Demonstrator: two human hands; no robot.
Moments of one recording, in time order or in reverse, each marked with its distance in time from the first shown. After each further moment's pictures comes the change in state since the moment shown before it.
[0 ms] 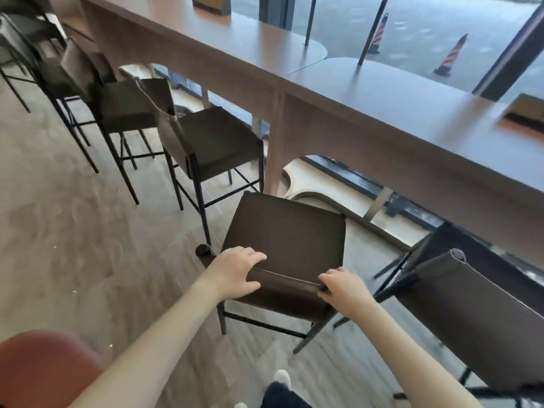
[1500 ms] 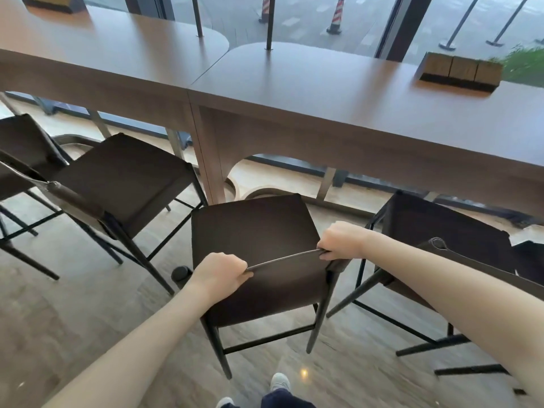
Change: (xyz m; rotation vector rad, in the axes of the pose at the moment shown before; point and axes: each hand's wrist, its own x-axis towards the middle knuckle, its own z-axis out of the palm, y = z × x) left_hand 0.191 -0.056 -0.037 0.390 -0.174 0.308; right_hand 0.125 0.103 -0.107 -0.327 -0.131 -0.122
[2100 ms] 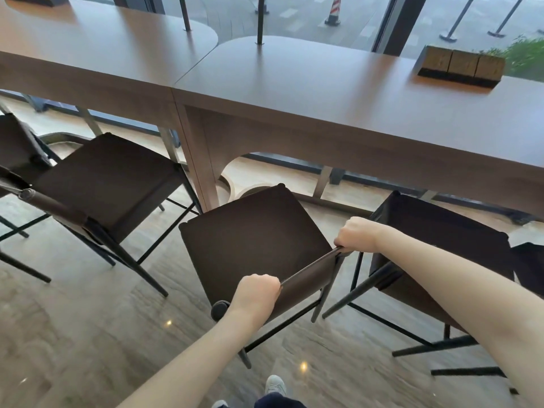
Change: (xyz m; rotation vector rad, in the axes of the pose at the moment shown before) left_hand 0.043 0.090 0.003 -0.123 -0.117 -0.114; right_hand -0.002 0.070 0.047 -0.144 -0.068 -0.042
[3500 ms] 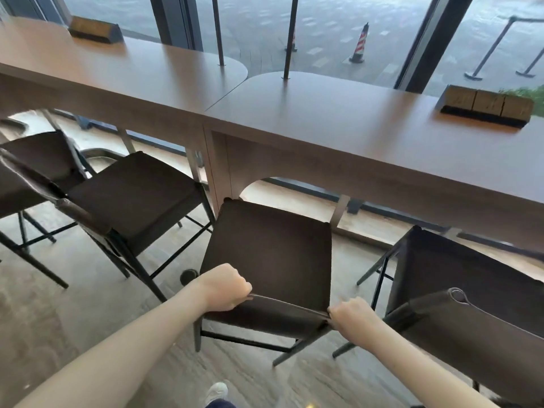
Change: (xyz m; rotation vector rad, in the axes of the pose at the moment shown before) left_hand 0.023 -0.103 -0.024 0.474 0.039 0.447; right_hand 0.013 -0.106 0.038 0.400 0.229 0.236
